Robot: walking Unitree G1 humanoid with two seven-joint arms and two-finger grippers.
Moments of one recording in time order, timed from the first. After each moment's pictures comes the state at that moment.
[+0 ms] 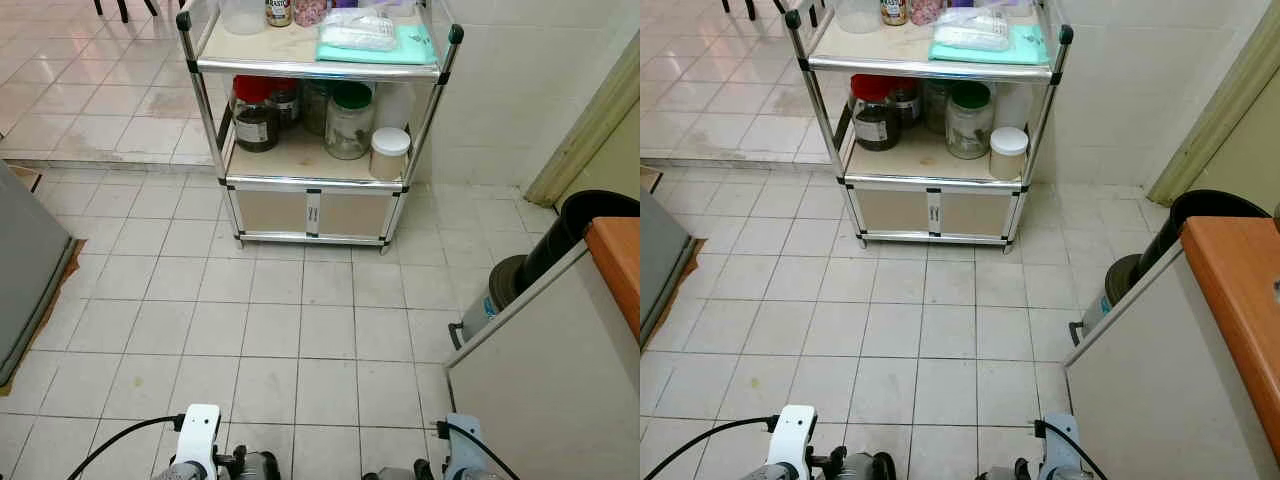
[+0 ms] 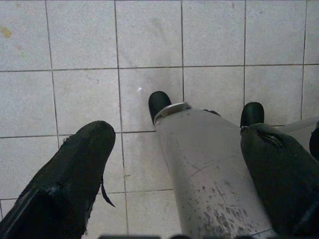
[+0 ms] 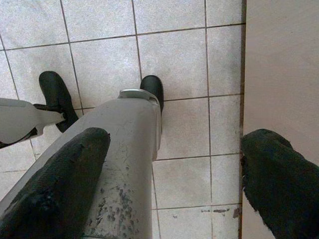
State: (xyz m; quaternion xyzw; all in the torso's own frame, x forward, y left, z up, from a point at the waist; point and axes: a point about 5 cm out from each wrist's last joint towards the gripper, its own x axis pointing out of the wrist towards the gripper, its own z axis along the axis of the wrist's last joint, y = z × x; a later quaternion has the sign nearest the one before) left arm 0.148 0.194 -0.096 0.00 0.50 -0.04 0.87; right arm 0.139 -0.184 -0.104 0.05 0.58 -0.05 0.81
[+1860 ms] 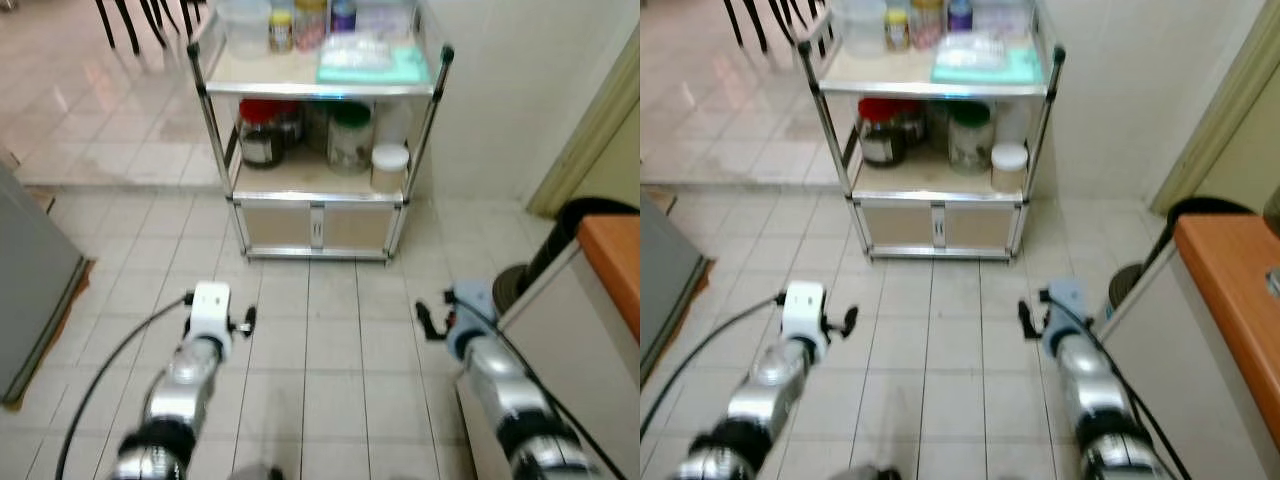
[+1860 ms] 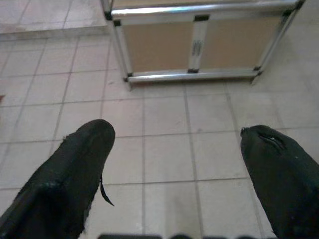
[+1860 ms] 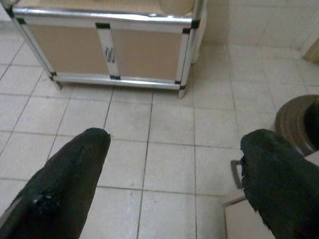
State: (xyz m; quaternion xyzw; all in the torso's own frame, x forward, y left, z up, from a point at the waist) left arm 0.278 0.175 0.004 0.03 0.22 -0.02 0.98; right arm 0.284 -0.197 0.006 -0.01 0.23 0.01 0.97
